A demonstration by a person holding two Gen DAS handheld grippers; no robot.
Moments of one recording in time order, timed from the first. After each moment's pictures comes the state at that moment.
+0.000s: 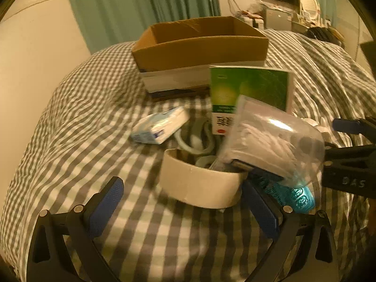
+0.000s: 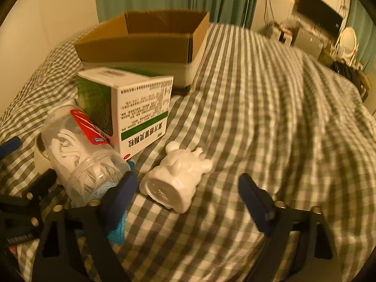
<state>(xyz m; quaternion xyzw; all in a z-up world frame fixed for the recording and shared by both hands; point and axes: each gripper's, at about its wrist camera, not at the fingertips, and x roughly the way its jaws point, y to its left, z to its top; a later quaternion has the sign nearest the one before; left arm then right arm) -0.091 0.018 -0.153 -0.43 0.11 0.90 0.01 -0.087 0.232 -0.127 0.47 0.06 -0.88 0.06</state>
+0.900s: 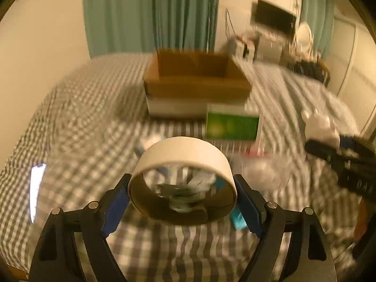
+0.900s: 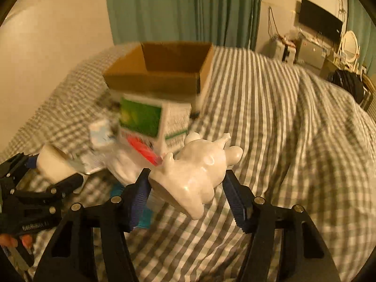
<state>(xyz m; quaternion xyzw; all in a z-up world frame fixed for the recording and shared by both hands) -0.065 -0.018 -0.079 -0.39 0.00 0.92 0.06 -0.039 0.250 -0.040 0.39 0.04 -0.91 0.11</state>
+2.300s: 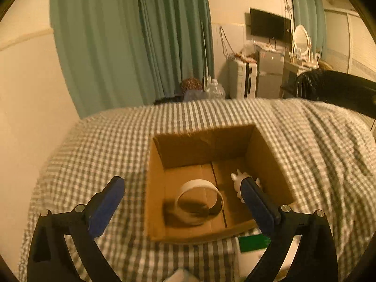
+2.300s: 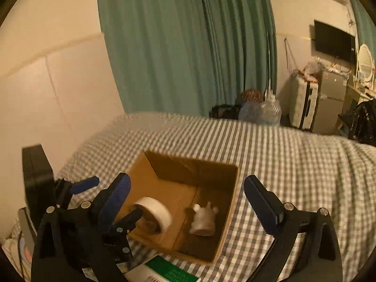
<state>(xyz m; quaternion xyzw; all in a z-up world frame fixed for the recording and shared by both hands) -0.255 0.015 -0.018 -0.31 0.08 0.94 0.06 -0.240 0.232 0.083 0.27 -0.02 -0.94 0.18</state>
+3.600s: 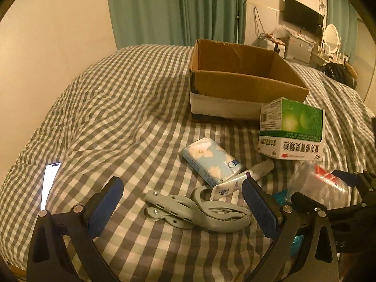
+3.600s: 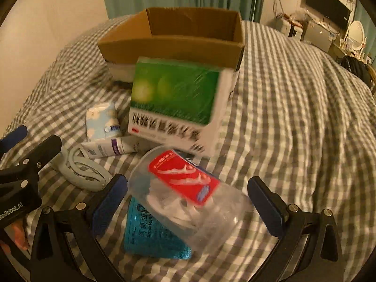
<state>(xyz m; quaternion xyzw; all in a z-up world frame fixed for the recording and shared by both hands) -0.113 -0.044 -0.131 -0.41 0.02 0.91 -0.03 -0.105 0.201 -0.101 0.49 0.05 -0.86 0.09</state>
